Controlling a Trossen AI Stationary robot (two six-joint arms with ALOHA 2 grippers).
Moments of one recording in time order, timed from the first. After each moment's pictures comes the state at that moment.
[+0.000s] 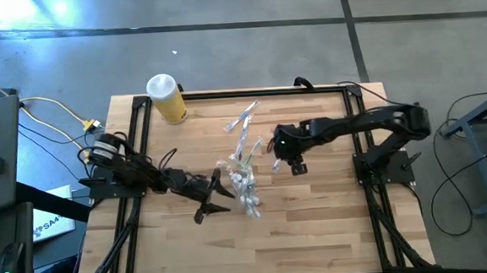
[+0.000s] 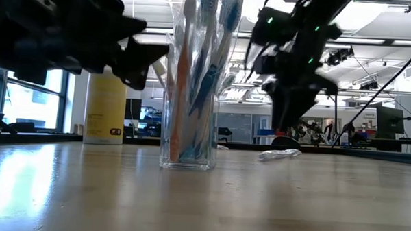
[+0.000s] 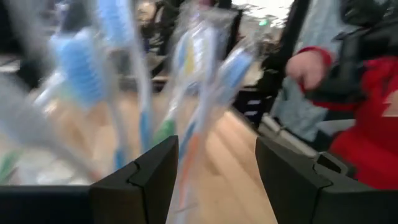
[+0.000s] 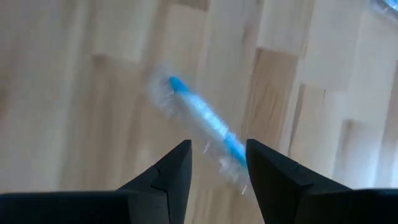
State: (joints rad) left arm -0.28 1.75 0.34 1.49 0.09 -0.16; right arm -0.15 1.57 0.96 -0.59 0.00 -0.33
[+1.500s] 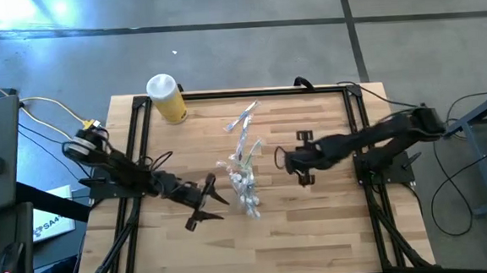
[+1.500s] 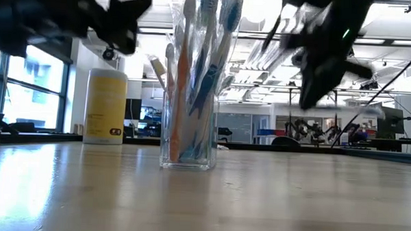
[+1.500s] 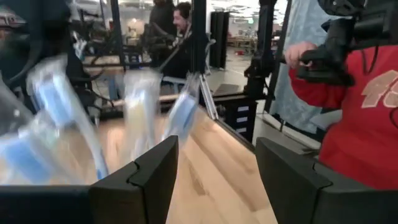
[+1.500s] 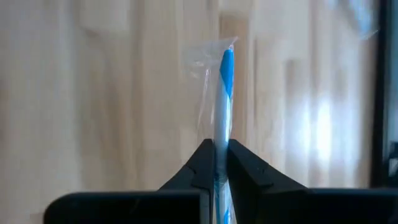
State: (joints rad) left arm -0.39 1.54 0.35 1.31 0.01 -0.02; right arm 0.13 1.47 0.96 -0.81 0.41 0.06
